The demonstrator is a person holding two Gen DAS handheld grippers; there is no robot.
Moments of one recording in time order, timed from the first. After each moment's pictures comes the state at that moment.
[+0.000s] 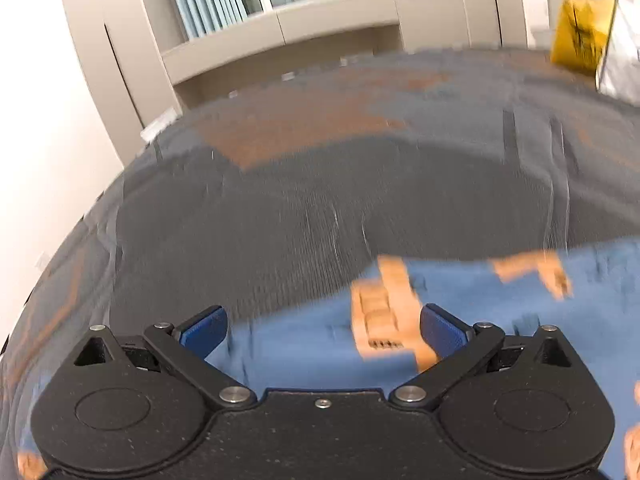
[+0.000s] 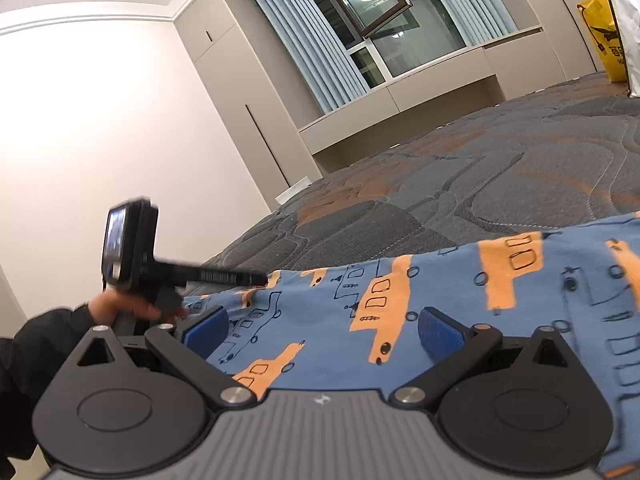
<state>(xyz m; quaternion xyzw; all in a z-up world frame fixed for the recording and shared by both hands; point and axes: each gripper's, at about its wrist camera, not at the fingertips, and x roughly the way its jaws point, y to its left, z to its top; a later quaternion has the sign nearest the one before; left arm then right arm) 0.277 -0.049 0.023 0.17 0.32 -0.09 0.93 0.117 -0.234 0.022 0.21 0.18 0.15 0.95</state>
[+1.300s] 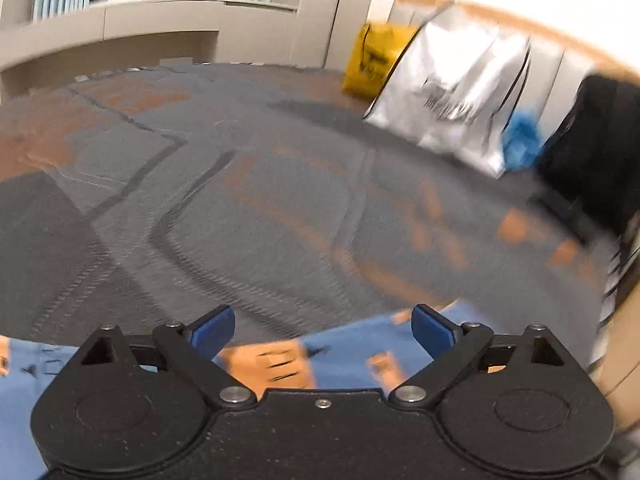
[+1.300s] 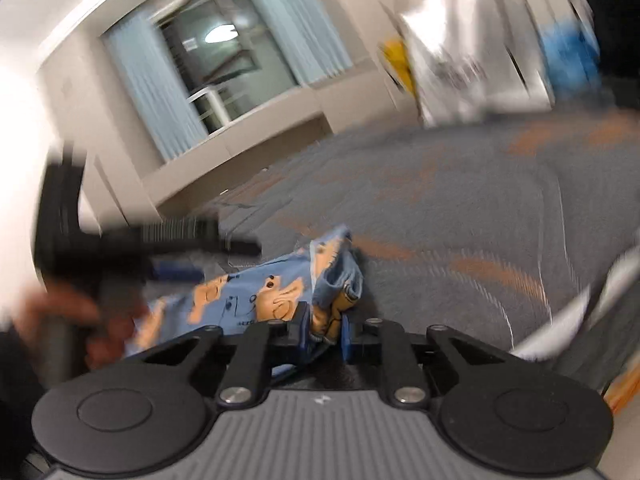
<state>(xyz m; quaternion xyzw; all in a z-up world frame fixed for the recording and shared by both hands) 0.213 -0.297 0.048 0.01 0.34 -0.37 0.86 0.011 -0.358 0.007 0.21 0.17 -0.10 0.96</state>
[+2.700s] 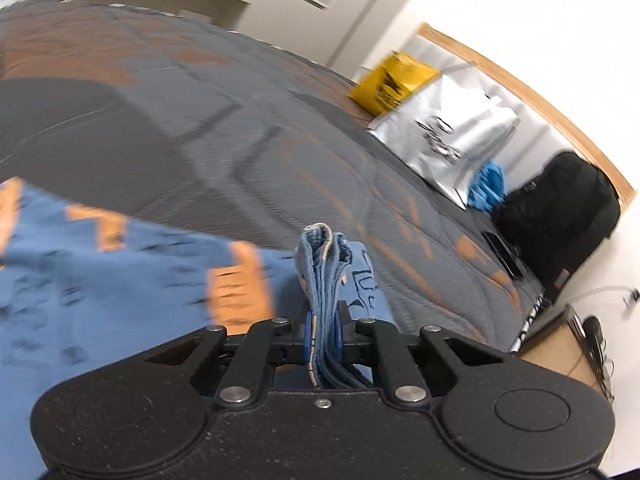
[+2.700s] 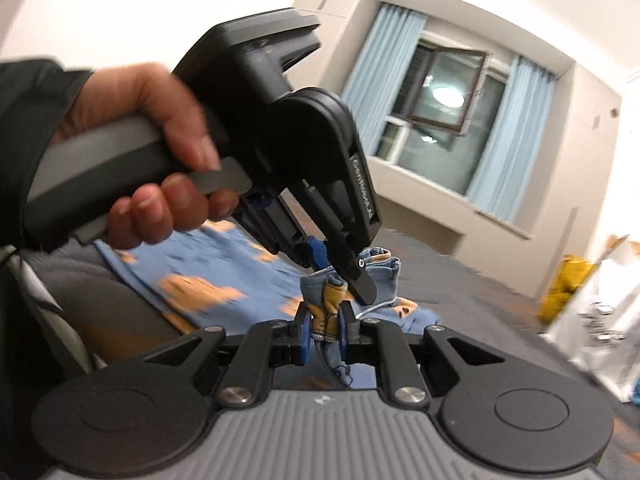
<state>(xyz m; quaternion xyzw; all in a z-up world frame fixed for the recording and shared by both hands) 0.208 -0.134 0.045 -0.12 0.39 -0.39 0.82 0.078 -0.153 0.010 -0.19 0.11 0.04 0.97</state>
